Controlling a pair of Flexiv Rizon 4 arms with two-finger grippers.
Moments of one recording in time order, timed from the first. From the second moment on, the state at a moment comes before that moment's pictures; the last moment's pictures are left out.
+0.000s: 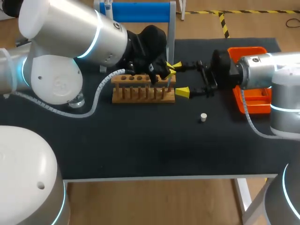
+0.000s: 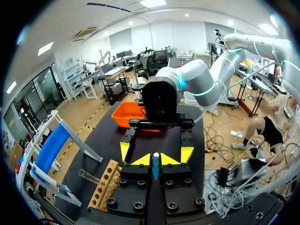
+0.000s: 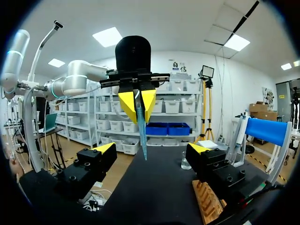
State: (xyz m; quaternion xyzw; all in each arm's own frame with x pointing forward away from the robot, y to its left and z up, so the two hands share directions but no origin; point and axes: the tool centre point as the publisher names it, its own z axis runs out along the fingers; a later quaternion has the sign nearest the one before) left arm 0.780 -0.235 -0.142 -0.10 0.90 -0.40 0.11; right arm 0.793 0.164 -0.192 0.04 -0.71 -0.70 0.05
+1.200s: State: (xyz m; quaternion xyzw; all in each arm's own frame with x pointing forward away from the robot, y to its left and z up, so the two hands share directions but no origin) left arm 0.780 -0.235 -0.142 -0.10 0.90 -0.40 0.11; right arm 0.788 0.193 -0.182 0.05 -0.70 -0.71 0.07
